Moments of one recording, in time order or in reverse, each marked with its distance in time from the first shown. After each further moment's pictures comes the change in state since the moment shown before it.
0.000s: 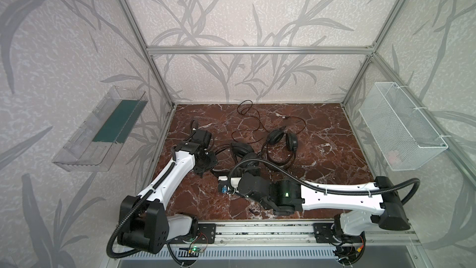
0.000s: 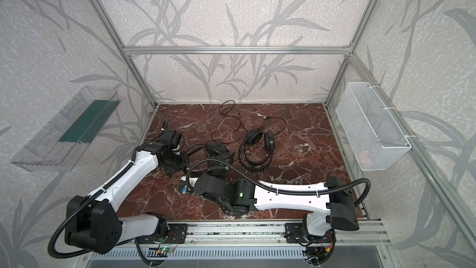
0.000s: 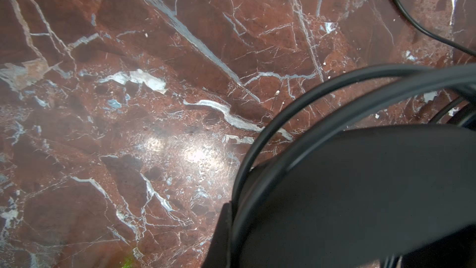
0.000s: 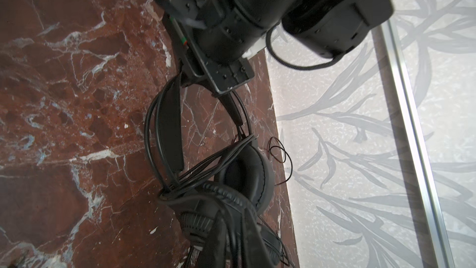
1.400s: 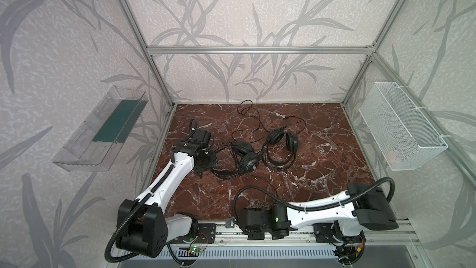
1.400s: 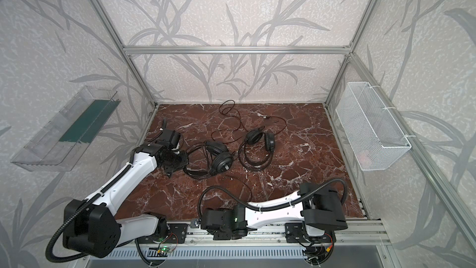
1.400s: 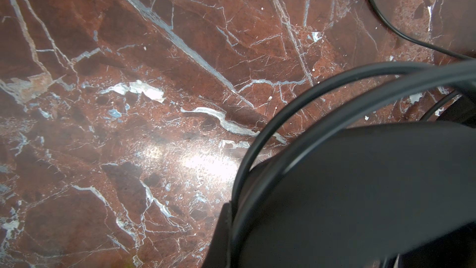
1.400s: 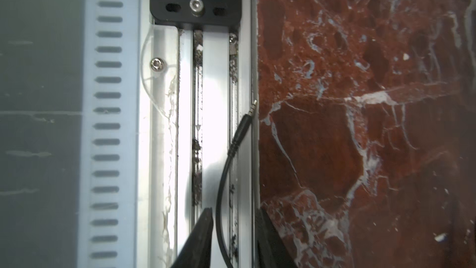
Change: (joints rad) left arm -0.001 -0.040 -0.011 0.022 -0.006 0.018; right arm 0.141 0.161 -0.262 -0.049 -0.560 0.581
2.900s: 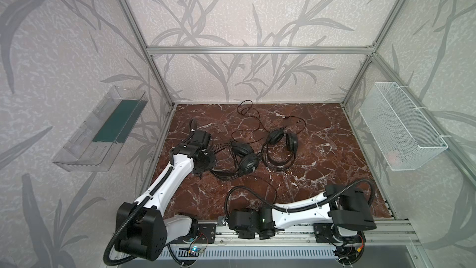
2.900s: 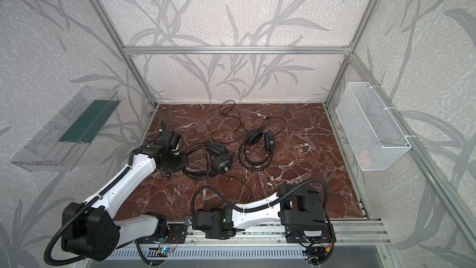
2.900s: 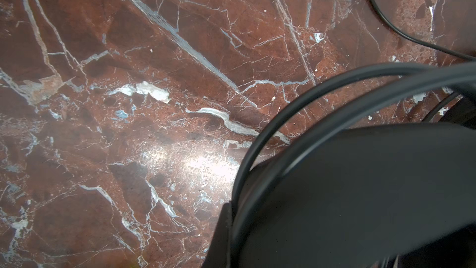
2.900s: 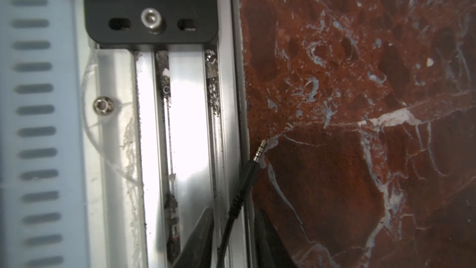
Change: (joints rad) left arm 0.000 -0.013 -0.009 0.002 -0.014 0.008; right arm -0.027 0.145 0.063 0.062 0.040 0.039
